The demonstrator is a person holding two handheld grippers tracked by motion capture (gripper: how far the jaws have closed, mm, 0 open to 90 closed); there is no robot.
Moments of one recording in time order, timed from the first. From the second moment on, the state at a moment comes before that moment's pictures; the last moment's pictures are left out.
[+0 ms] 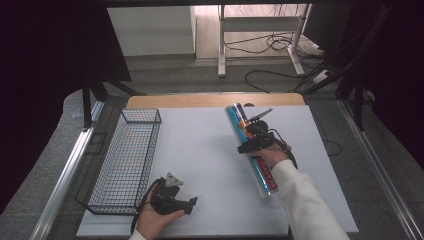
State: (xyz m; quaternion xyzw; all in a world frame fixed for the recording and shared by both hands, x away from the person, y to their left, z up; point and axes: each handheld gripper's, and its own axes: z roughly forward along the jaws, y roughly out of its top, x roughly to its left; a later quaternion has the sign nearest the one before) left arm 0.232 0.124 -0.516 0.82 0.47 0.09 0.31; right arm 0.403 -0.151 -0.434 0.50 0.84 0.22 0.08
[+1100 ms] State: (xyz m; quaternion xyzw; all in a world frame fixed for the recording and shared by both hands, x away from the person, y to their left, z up) left arm 0.263 0.111 -0.470 0.73 0.49 -0.03 0.48; right arm 0.377 -0.099 -0.414 0.47 0.81 0.33 0.03
